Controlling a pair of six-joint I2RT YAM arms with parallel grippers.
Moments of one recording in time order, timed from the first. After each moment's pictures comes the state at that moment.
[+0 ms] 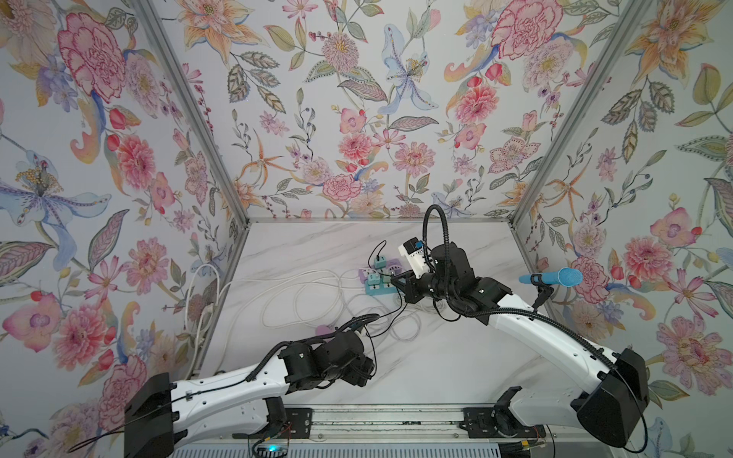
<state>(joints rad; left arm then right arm) -1.13 1.03 0.58 -0.53 -0.10 -0.66 0.71 1.31 1.11 -0.36 -0.27 0.24</state>
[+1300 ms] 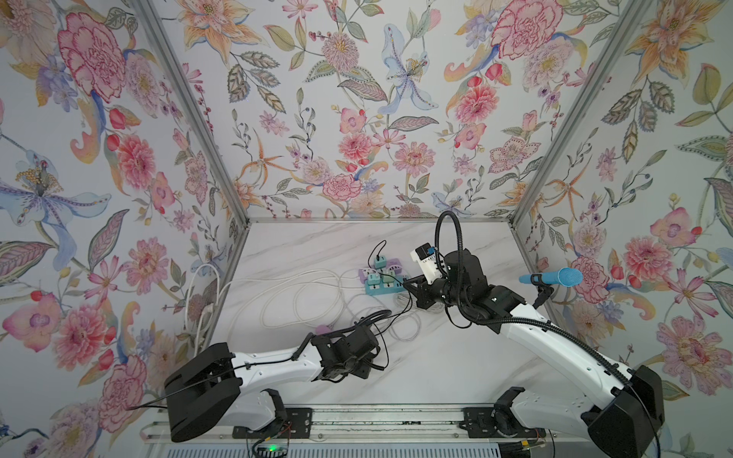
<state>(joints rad) -1.06 1.33 0.60 -0.36 -0.08 -0.64 0.66 1.22 1.02 -0.37 -0.26 0.19</state>
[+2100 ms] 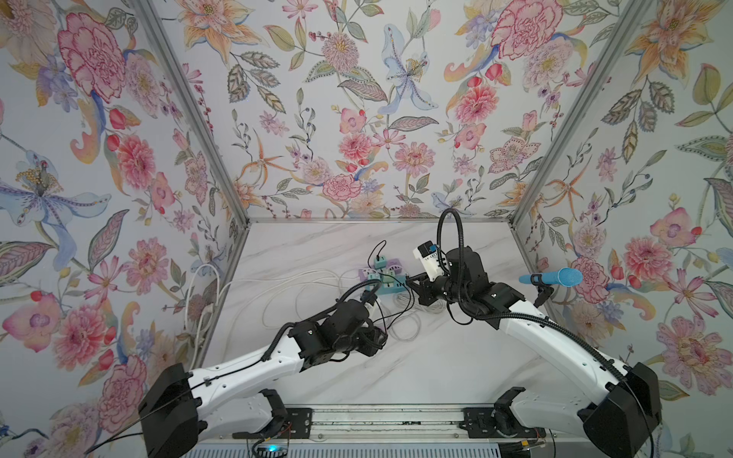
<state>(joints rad) -0.91 1.11 0.76 -0.33 0.10 -0.52 0.61 1.25 1.03 -0.37 -0.29 0.17</state>
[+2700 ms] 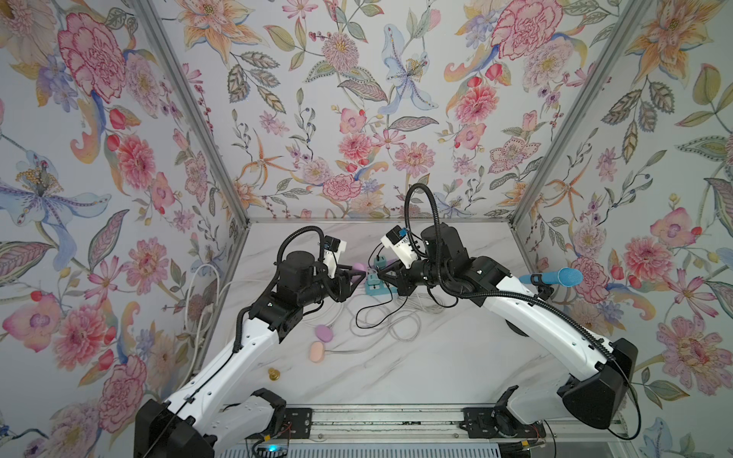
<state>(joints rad) -0.46 1.11 0.92 -0.17 0.42 -0.22 0.77 1.45 1.46 -0.62 -0.41 0.10</state>
